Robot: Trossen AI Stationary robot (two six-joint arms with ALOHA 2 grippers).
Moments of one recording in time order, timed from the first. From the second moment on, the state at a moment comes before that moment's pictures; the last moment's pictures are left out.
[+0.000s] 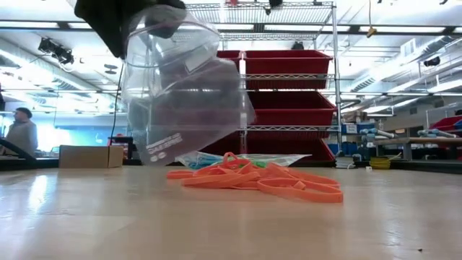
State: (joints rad) left arm -0.27 1.48 1.26 -0.97 0.07 0.50; right arm 0.29 1.52 1.06 0.16 0.31 -0.18
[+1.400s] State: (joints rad) left arm -0.26 1.48 1.26 -1.01 0.04 0.44; right arm 0.28 1.58 1.04 -0.38 0.03 0.21
